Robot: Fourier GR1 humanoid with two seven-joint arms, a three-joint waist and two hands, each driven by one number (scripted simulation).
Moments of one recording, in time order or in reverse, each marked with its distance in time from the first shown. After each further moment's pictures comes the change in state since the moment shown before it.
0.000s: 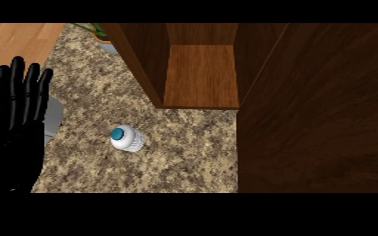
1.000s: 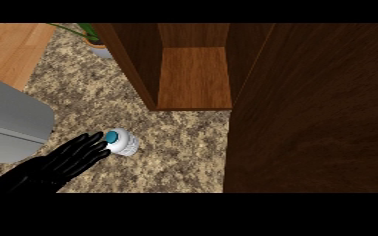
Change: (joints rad) left arm 0.203 0.399 -0.097 0.162 0.848 -0.706 0.258; right arm 0.346 0.088 0.119 -0.117 -0.249 0.078 0.130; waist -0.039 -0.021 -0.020
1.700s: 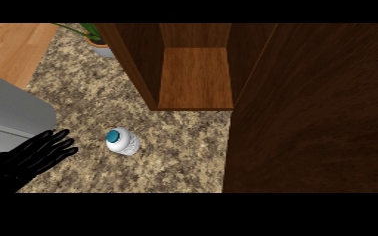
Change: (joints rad) left arm -0.013 0.076 0.166 0.178 0.160 -0.226 0.050; right arm 0.198 0.006 0.060 -0.061 0.011 0.064 -0.094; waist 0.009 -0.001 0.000
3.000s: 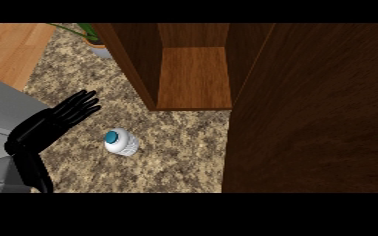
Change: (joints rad) left arm -0.377 -0.226 0.183 0.548 -0.588 -0.140 -0.241; right arm 0.102 -0.027 0.032 0.047 0.032 0.071 -0.164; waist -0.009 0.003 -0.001
